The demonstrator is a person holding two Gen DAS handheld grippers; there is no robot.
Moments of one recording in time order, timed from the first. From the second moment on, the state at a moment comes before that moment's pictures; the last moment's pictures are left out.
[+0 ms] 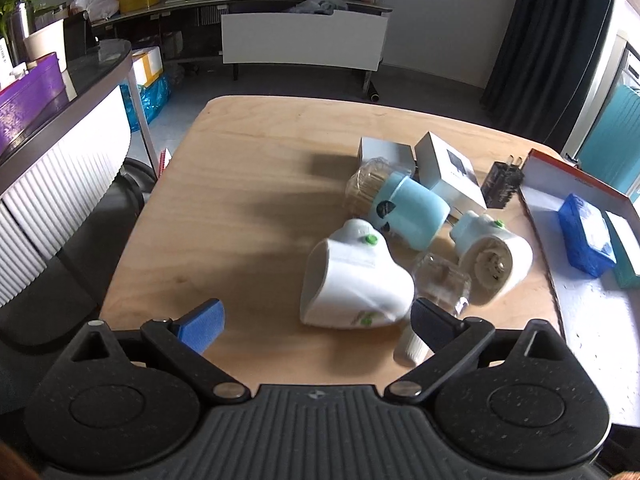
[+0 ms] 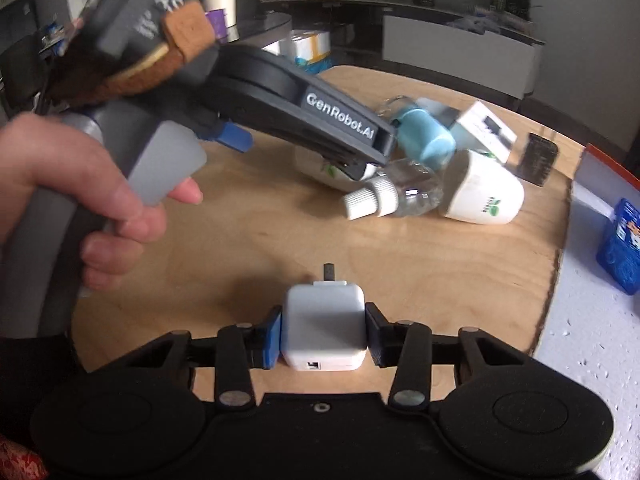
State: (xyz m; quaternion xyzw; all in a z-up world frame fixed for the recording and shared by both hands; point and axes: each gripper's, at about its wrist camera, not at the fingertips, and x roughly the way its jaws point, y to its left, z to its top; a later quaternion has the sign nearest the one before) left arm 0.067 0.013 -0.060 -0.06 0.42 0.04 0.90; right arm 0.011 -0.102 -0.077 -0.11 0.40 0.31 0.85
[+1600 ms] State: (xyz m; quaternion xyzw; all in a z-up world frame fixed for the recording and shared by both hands) left arm 0.026 -0.003 -0.023 -0.07 0.34 0.00 0.94; right arm 0.026 -0.168 -0.029 -0.04 0.32 0.21 0.92
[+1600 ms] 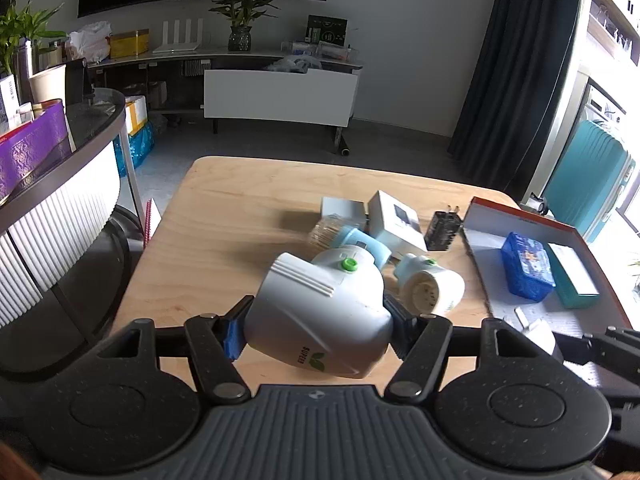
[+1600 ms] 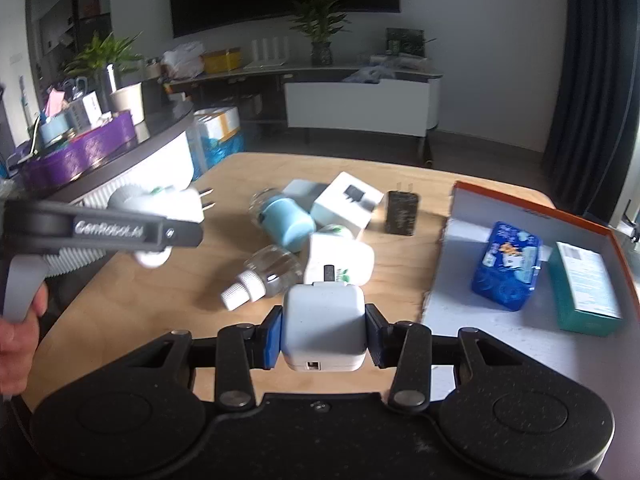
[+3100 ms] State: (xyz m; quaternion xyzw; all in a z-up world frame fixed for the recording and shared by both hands) left arm 0.039 -0.136 -0.023 -0.03 0.36 -0.12 0.93; right arm 0.015 -0.303 -0.009 0.03 0.30 0.05 0.95
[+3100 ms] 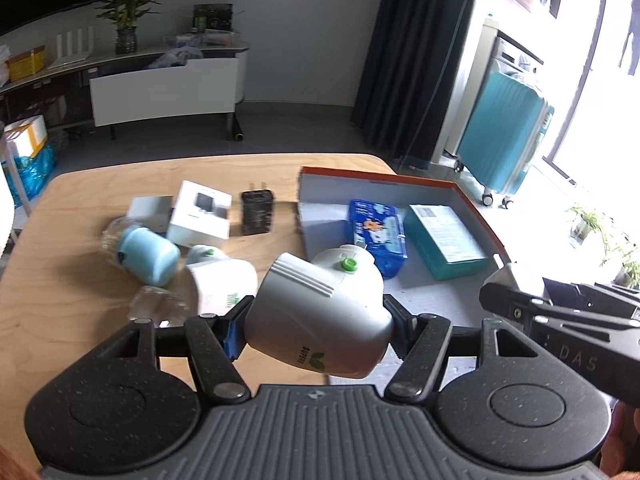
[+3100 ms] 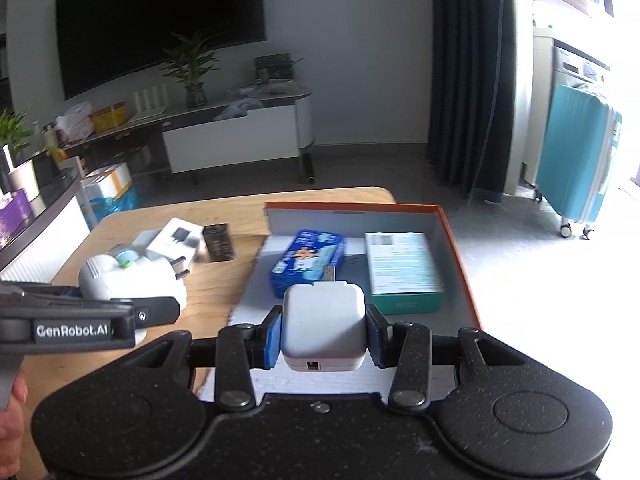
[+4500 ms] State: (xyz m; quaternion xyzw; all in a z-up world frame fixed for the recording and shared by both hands) left arm 0.126 -0.214 -0.014 -0.01 0.35 -0.15 0.92; right arm 0.122 -0.366 0.001 0.06 0.31 0.03 0.95
